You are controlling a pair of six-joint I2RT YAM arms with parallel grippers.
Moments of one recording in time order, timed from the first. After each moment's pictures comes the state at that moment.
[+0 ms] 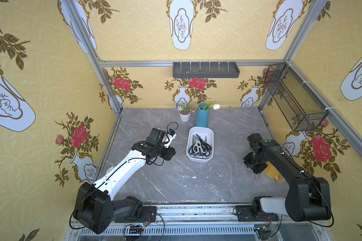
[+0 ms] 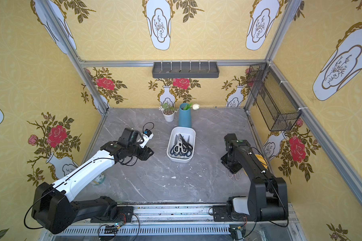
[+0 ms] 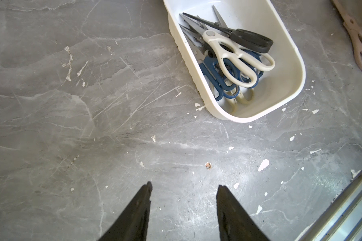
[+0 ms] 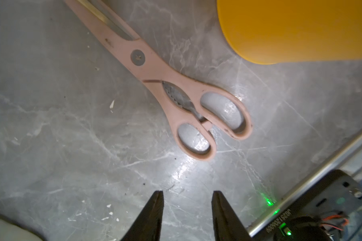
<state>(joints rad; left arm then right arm) -0.48 1.27 0.95 -0.64 0.18 0.07 0.12 1.35 0.87 -1.05 0.07 0.95</state>
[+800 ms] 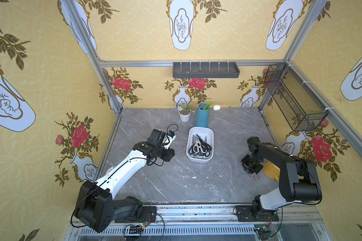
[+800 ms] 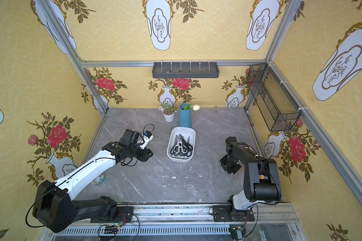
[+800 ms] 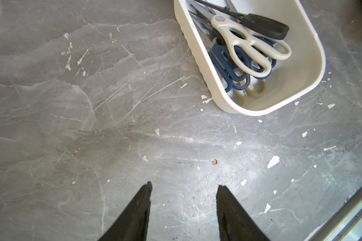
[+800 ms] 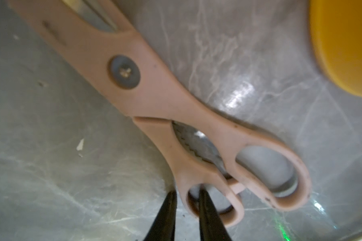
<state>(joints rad) -0.48 1.28 0.93 -0.64 0.16 0.08 0.06 1.56 0.78 -0.84 0.00 0.83</state>
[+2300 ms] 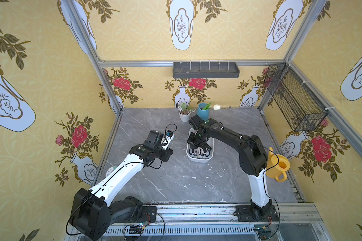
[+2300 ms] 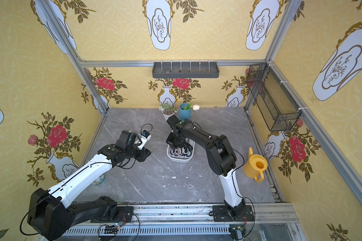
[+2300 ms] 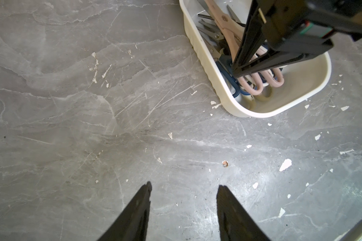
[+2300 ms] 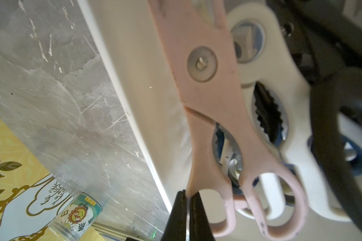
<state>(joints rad) -0.48 1.20 0.89 -0.61 0.10 0.12 0.76 2.11 1.76 -0.92 -0.26 1.05</state>
